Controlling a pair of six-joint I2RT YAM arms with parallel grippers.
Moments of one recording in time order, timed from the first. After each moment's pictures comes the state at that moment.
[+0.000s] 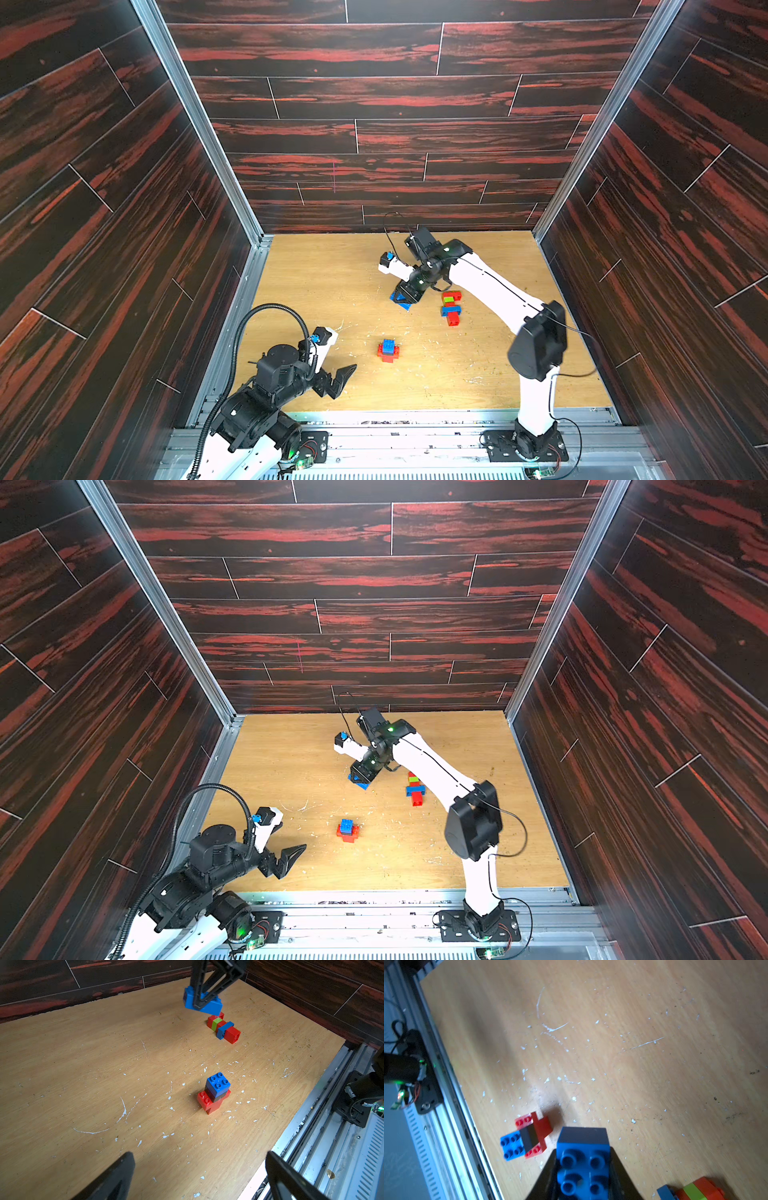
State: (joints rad) left arm -0.53 0.36 0.54 -0.68 0.22 -0.01; right arm 0.68 1.93 1.86 -1.07 -0.35 -0.36
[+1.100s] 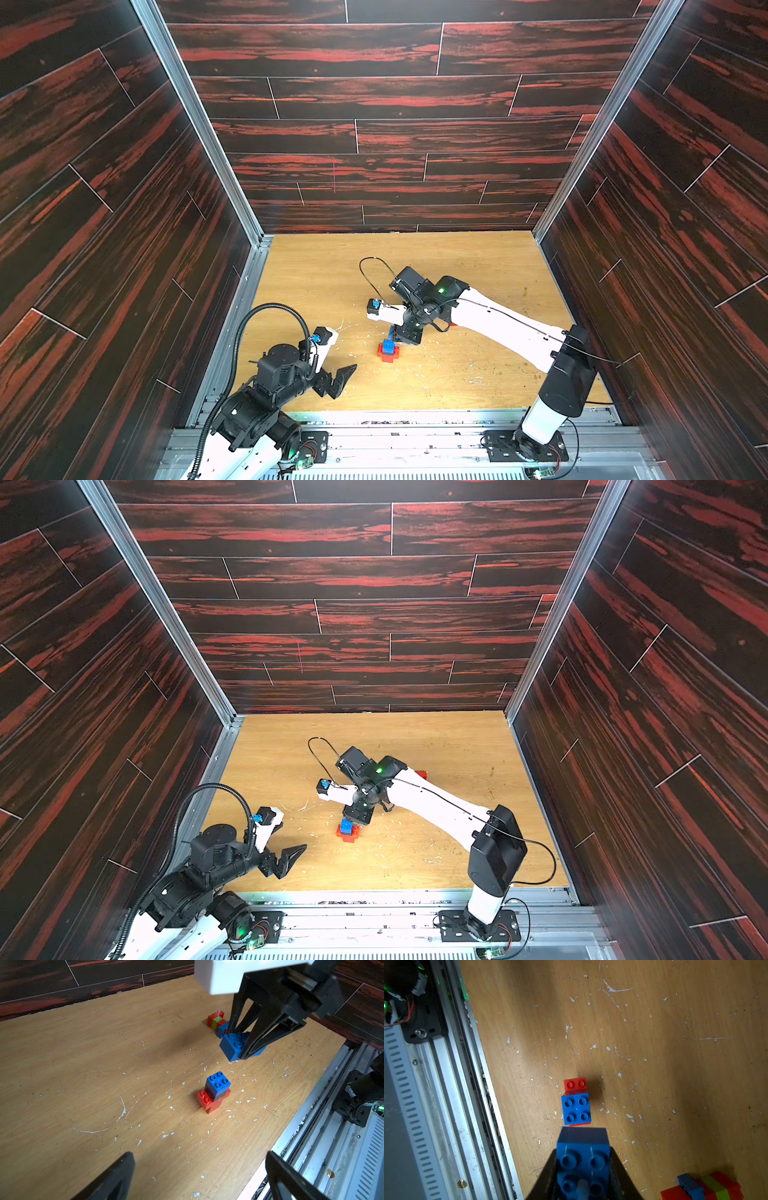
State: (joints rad) left arm -0.53 0.37 0.54 -0.68 0.22 -0.01; right arm 0.92 1.74 1.55 -1.00 -0.18 -0.42
